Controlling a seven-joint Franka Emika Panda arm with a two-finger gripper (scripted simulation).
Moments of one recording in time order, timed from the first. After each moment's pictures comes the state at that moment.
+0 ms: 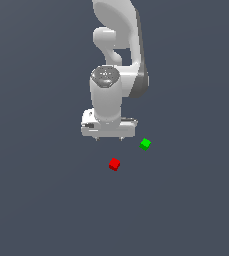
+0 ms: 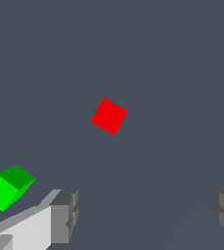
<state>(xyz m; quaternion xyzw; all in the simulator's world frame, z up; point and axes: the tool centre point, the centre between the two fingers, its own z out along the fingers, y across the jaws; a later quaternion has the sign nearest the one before) 0.000 -0.020 0.154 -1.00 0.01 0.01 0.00</state>
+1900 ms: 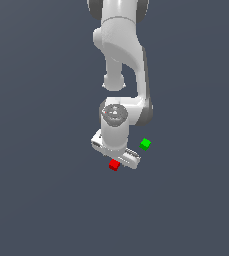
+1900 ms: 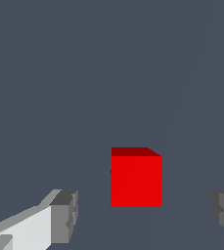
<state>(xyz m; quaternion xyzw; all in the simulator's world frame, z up) 0.055 0.003 0.071 -0.97 0.25 0.00 0.00</state>
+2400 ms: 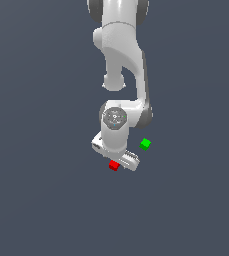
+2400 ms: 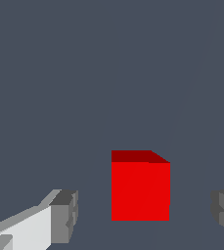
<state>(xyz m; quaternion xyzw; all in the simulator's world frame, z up) 0.056 0.003 0.059 -0.97 0.26 0.00 0.00</state>
